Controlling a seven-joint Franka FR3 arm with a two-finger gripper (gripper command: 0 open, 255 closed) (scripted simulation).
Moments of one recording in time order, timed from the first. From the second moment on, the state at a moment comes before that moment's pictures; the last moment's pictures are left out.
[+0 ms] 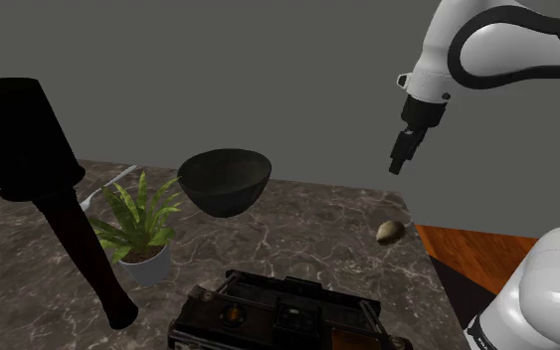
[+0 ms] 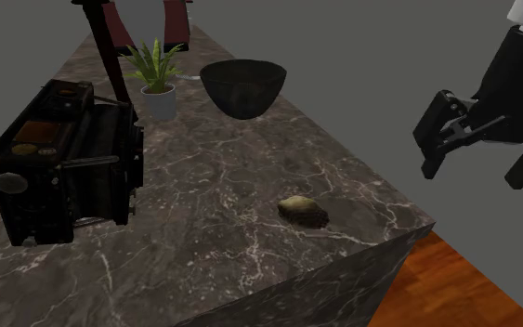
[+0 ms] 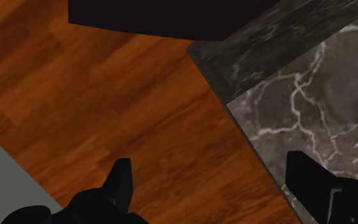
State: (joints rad) arm -0.01 -0.78 -0.02 -2.45 0.00 1.72 -0.17
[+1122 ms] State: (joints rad) arm 0.19 -0.90 0.45 -2.44 0.02 1.66 0.03
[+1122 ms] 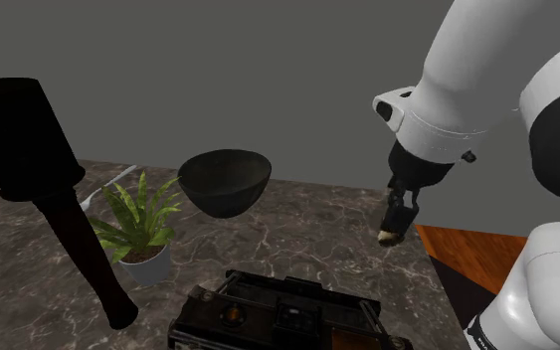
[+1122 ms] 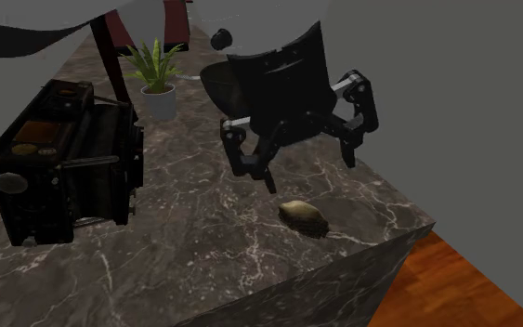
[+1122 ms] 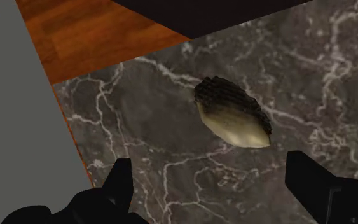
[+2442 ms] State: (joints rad) arm 0.22 -0.91 0.53 -2.54 0.02 1.74 0.05
